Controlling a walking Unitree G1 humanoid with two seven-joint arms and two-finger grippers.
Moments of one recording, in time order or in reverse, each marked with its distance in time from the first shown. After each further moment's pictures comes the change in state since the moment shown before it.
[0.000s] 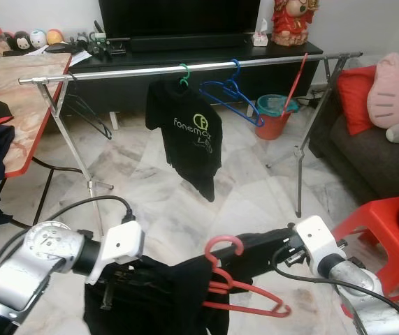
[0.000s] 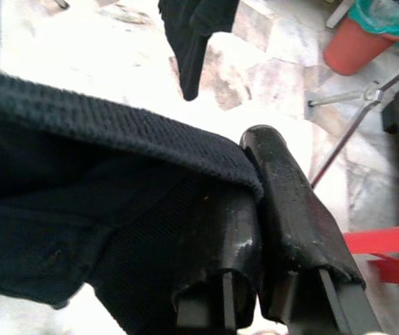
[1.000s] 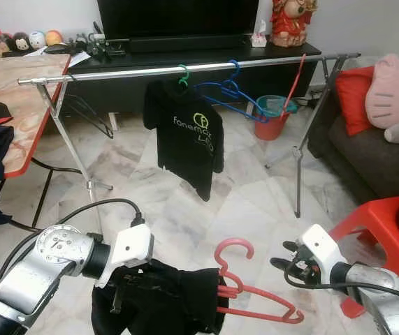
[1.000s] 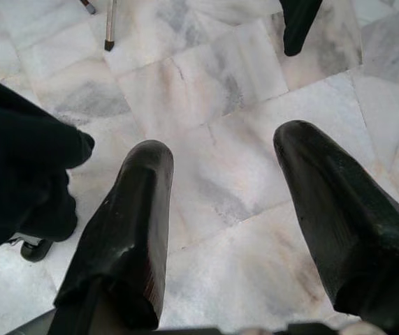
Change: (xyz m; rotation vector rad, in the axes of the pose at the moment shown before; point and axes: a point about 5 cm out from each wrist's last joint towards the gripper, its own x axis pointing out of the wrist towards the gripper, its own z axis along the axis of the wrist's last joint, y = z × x) left arm 0.009 -0.001 0.003 -0.005 -0.016 0.003; right arm -0.016 -0.006 -0.007 0.057 0.098 0.372
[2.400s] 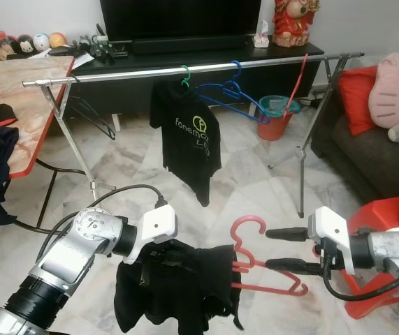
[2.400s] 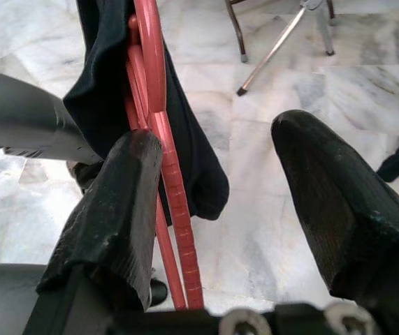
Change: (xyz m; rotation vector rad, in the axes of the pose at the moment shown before) left arm 0.025 0.037 0.004 -0.010 0.010 0.016; right arm -0.029 -0.005 0.058 -0.304 -0.155 0.521
